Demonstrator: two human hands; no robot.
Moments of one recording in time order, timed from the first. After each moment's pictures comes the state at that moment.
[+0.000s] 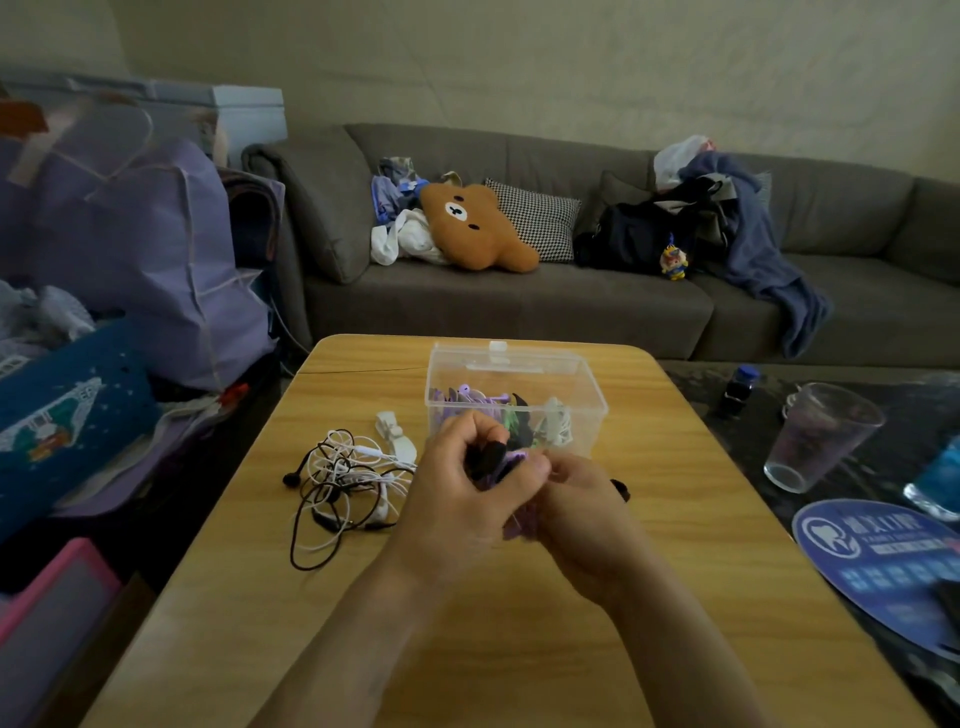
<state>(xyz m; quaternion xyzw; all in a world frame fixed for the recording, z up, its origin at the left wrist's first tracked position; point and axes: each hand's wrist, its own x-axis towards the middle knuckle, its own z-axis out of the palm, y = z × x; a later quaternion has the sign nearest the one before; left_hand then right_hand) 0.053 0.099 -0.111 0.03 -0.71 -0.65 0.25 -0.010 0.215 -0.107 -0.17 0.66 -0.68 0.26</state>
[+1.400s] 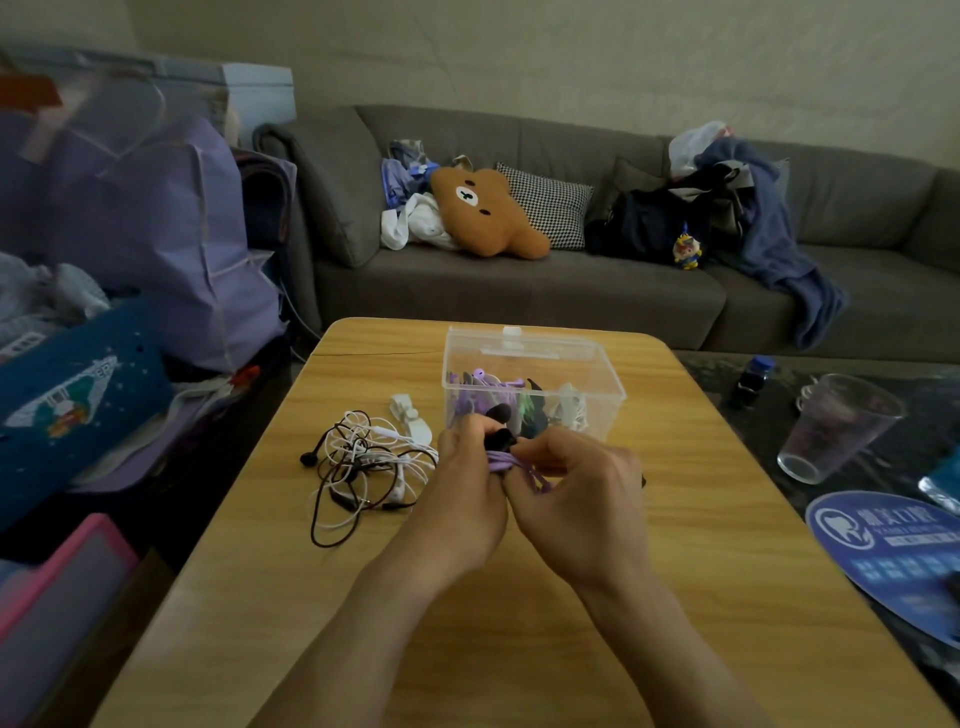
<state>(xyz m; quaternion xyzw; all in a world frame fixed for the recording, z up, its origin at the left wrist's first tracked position) 0.051 0.084 -0.131 0.11 -0.88 -0.45 0.14 0.002 0.205 -0.123 -0.36 0.78 -0.42 -0.27</state>
